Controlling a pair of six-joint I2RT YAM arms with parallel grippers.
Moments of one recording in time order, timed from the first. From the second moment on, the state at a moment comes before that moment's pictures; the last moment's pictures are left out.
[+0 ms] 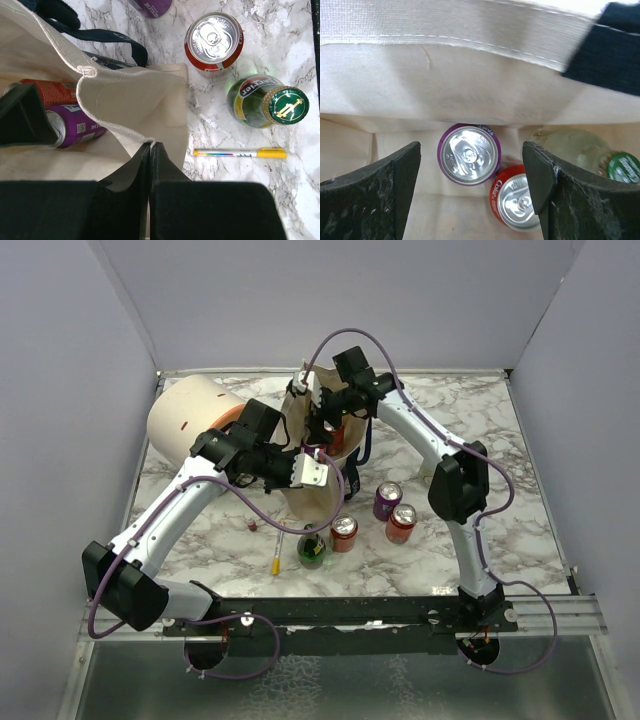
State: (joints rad) left arm -0.53 1.34 1.34 -1.01 0.61 1.12; right arm 0.57 2.24 2.16 -0.75 -0.66 -0.73
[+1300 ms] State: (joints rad) left arm -0.53 1.40 1.40 -0.97 0.65 1.03; right arm 0.20 1.55 1.59 -0.50 -0.46 -0.39
